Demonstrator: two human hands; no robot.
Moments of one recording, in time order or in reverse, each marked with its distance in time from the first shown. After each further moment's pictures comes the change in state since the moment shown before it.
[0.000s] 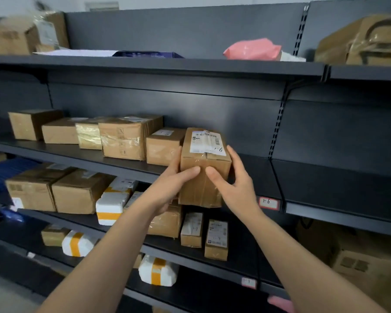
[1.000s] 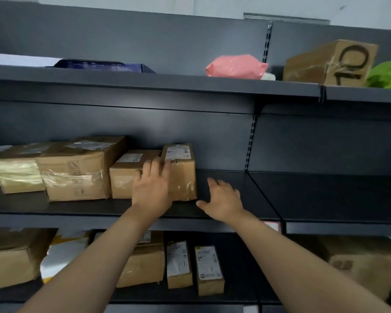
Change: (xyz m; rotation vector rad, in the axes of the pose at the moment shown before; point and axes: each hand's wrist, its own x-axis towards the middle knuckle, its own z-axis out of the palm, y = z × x) left_hand 0.153 -0.040 -0.058 1.558 0.206 0.405; right_hand 0.098 0.047 0.032 -1.054 -0.176 0.363
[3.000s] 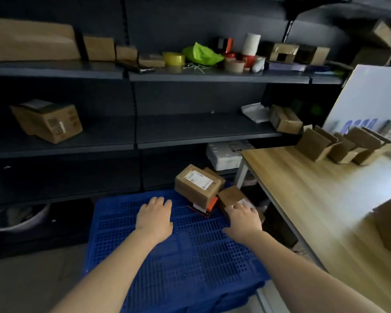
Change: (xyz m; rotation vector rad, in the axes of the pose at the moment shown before) left_hand -0.866 0.620 -0.347 -0.504 -0.432 1.899; right_hand -1.219 0.175 -0.074 -0.107 -0.139 1.943
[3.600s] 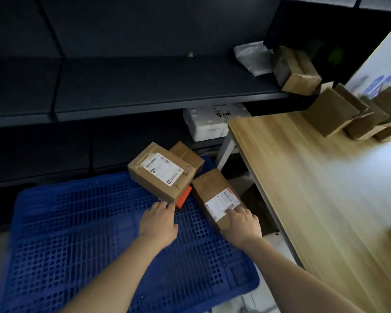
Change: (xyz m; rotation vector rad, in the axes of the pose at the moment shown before) left_hand 0.209 0.108 0.120 -0.190 -0.271 0.043; right_hand 0.187 0.129 0.098 0.126 -0.238 0.172
